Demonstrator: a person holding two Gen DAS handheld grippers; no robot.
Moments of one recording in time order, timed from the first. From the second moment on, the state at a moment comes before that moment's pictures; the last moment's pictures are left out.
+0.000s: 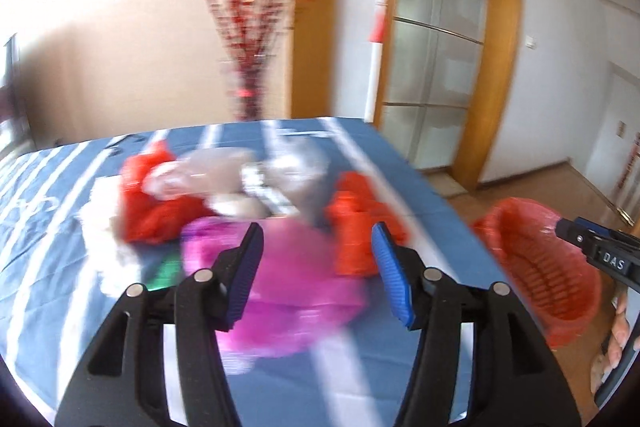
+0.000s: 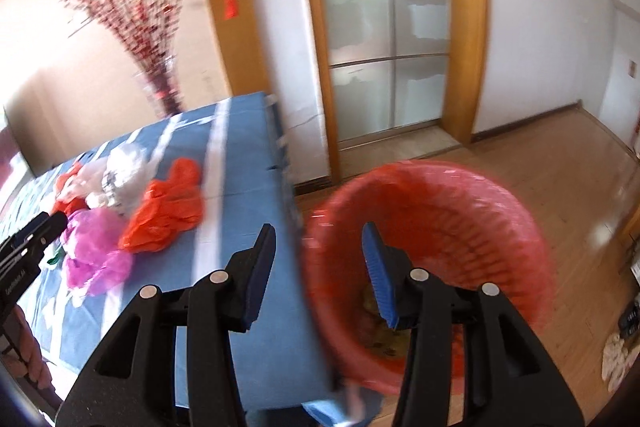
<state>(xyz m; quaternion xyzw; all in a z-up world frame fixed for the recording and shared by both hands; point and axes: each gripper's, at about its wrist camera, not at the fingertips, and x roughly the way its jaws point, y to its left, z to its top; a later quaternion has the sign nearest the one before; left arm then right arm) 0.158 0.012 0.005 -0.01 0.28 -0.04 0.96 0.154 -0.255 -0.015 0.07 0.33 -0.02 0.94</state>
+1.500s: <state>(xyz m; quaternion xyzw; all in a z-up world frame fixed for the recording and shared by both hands) 0.232 0.211 -0.063 -0.12 0.39 0.14 0.90 0.279 -0.115 -0.080 0.03 0.41 0.05 0.91</state>
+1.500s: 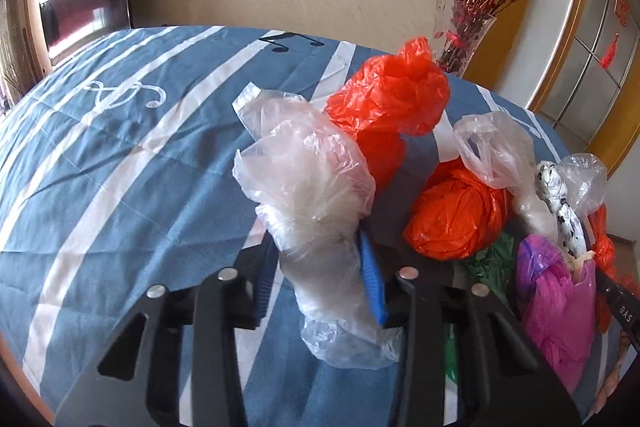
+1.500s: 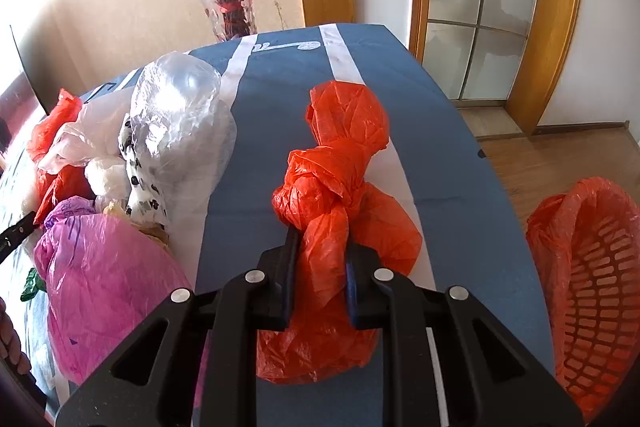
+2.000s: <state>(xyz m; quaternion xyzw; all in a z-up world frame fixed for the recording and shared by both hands) 0.205 0.198 -0.020 -0.11 0.33 0.12 0.93 0.254 -0.136 -0.057 0.05 0.38 0.06 0.92</state>
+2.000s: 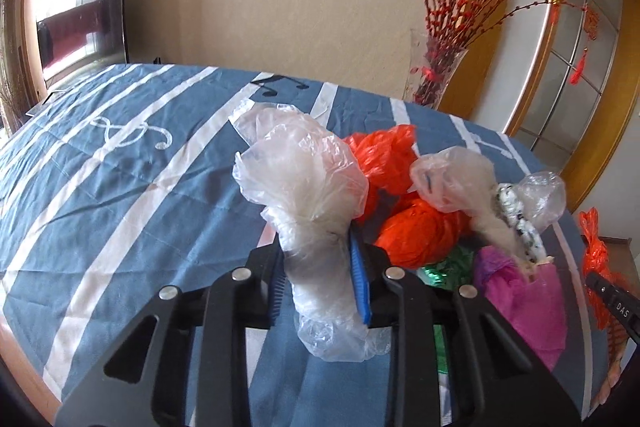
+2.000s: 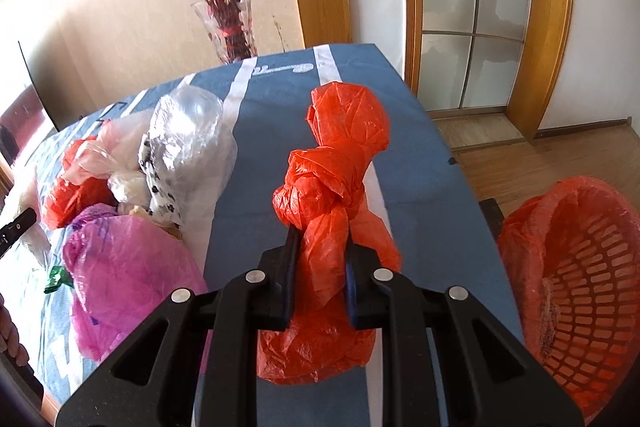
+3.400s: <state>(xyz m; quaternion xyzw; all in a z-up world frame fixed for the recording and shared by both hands) 0.195 -0.031 0.033 -0.04 0.30 -0.12 0.94 0.171 -0.263 0.000 0.09 0.30 0.00 0.95</state>
